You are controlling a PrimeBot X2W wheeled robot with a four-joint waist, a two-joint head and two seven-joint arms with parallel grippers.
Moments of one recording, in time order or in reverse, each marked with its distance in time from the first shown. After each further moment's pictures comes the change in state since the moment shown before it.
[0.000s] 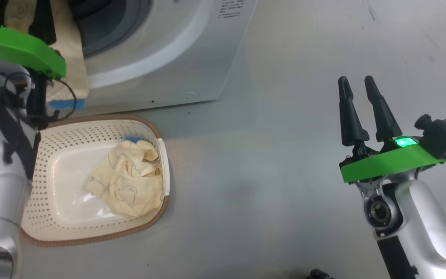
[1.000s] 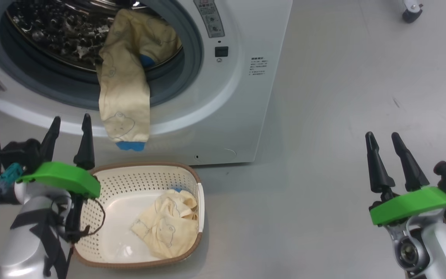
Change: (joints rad) left arm 0.541 -0.048 0.143 -0.252 0.133 0.000 0.000; right arm 0.168 -0.112 -0.044 0.071 0.004 0.000 0.000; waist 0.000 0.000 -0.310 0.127
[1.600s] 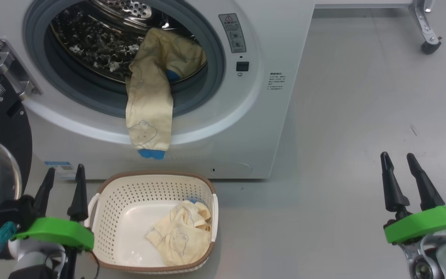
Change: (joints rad) left arm 0.287 0.003 0.101 -0.188 0.041 0.000 0.000; right arm 0.100 -0.038 -0.042 -0.013 0.001 0.000 0.000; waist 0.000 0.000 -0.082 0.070
